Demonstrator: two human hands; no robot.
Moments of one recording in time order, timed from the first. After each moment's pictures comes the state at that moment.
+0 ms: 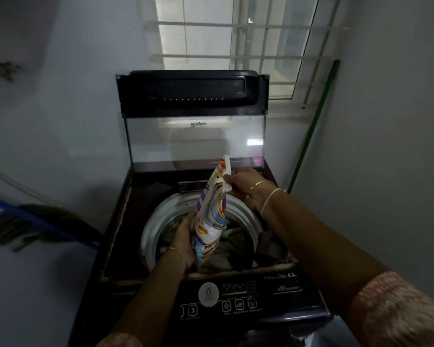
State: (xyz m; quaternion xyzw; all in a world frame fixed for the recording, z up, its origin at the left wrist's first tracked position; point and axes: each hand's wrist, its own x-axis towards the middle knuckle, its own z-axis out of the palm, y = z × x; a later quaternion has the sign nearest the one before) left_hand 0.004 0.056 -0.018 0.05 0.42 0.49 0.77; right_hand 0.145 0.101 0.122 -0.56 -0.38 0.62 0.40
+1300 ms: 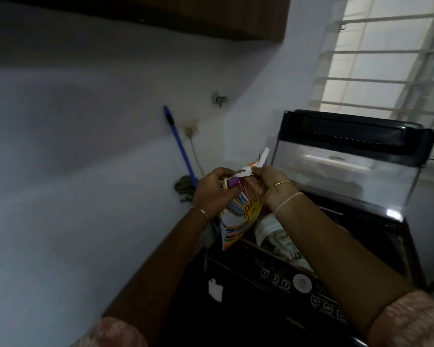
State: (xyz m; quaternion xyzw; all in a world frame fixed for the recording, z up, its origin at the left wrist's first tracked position) left_hand -0.120 -0.154 0.148 0.44 0.71 0.54 0.09; right_hand -0.027 -0.065 0.192 -0.36 -0.38 0.78 0.34
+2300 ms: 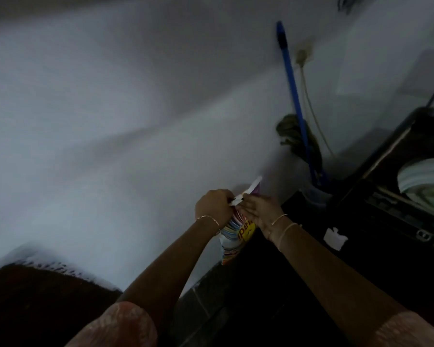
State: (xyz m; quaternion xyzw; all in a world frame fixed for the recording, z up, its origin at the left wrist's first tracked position) left_hand -0.246 -0.386 0.038 0.30 0.95 0.11 0.05; right_hand -0.183 -0.283 0.008 -0.33 -0.34 0.88 0.07
